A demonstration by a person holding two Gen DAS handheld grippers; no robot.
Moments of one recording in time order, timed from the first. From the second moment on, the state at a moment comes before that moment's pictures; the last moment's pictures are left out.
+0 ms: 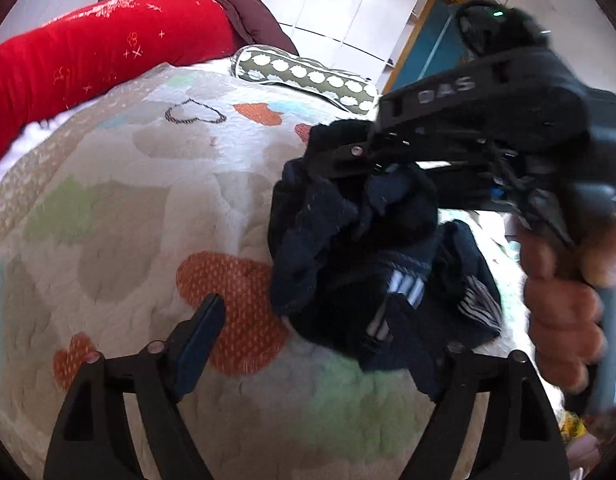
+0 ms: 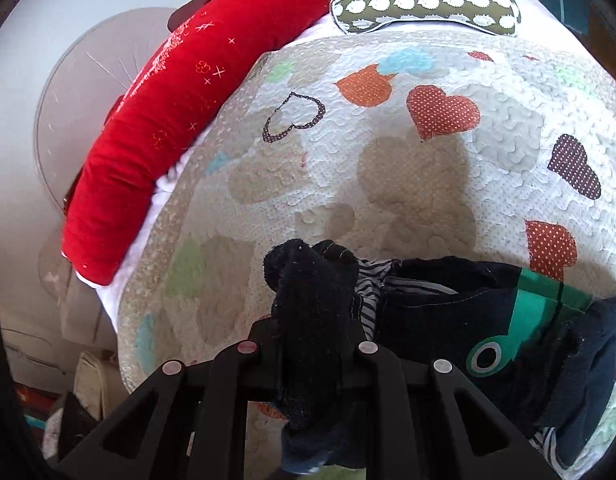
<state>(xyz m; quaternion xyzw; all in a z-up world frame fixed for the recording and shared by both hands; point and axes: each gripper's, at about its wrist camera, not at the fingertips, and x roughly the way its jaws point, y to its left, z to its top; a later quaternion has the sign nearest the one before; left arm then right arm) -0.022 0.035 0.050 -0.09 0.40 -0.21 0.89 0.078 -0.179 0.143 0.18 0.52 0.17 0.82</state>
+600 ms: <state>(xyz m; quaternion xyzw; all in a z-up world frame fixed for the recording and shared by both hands) -0.009 -0.035 0.070 -0.06 0.44 -0.27 0.85 0.044 -0.259 0.162 0.22 0.47 0.16 0.84</state>
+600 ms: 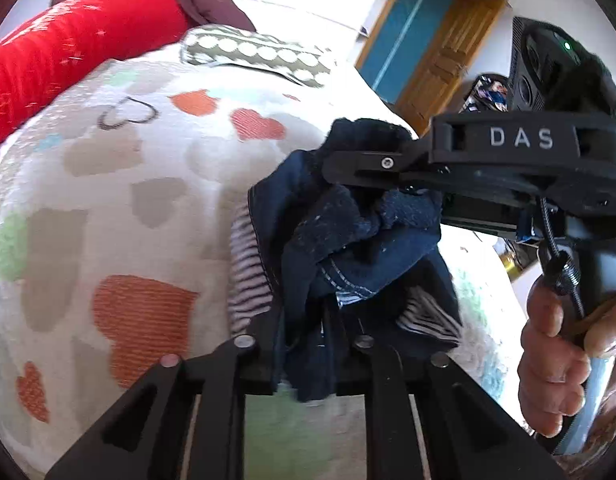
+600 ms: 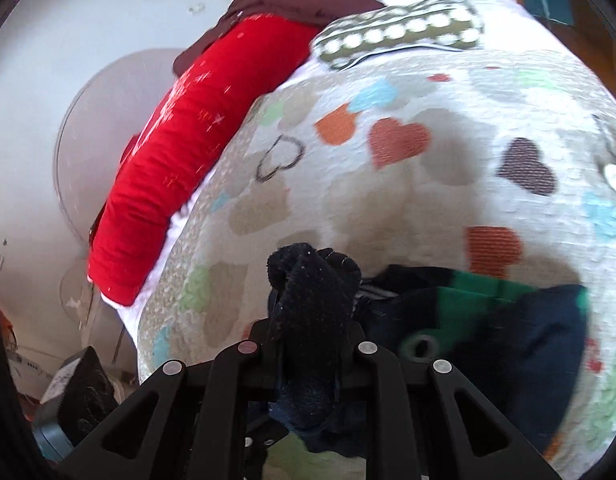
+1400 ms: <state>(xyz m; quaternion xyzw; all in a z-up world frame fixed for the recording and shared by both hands) -0.002 -0.067 0.016 -0.01 0.52 -0.22 0.82 0.002 -0.327 0.116 0.20 0.45 0.06 0.87</state>
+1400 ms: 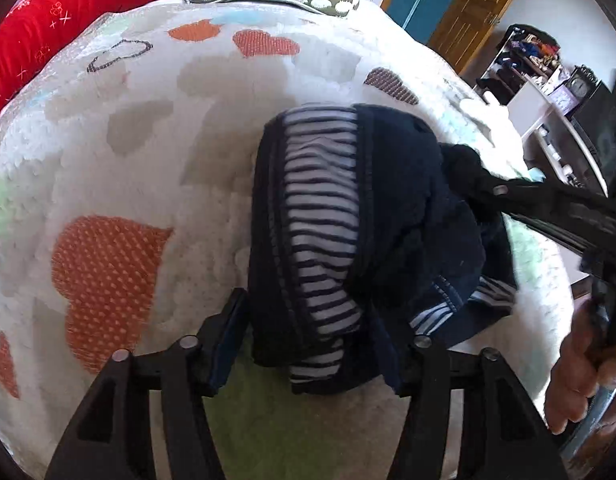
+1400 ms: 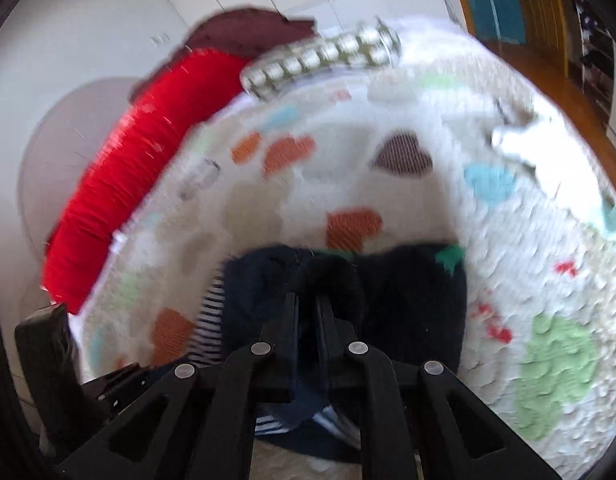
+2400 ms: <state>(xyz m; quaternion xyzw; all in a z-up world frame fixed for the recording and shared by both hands) -0.016 0.003 0.056 -0.09 0.50 -0.19 0.84 -0.029 -0.343 0.094 0.29 0.42 0.05 0.86</state>
